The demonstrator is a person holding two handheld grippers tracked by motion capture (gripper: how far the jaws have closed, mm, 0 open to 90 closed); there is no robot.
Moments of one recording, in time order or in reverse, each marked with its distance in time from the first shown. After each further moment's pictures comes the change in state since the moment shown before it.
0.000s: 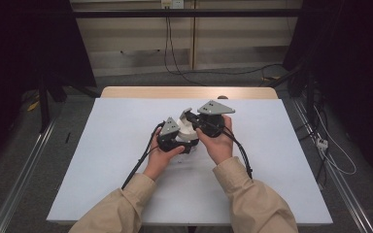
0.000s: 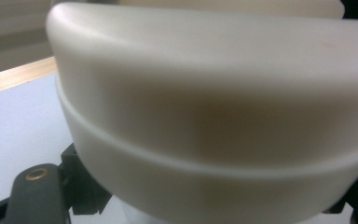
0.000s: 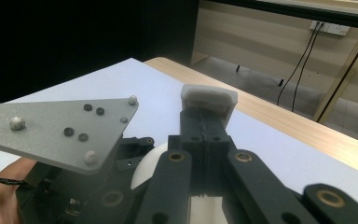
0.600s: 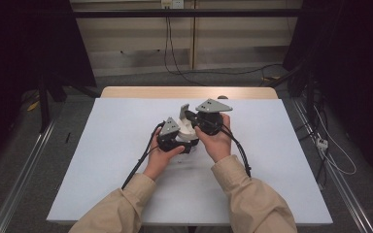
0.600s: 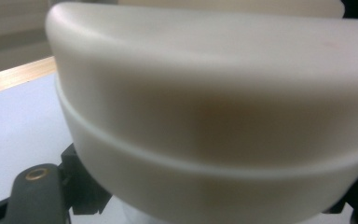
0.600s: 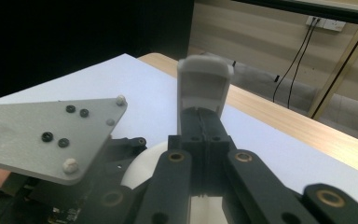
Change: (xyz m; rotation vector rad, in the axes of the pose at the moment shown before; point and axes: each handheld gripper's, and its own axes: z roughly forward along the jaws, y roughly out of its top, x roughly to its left) left arm 0.000 0.000 0.000 0.001 0.000 0.000; right arm -0.002 0.001 0.008 0.023 -0.019 0.000
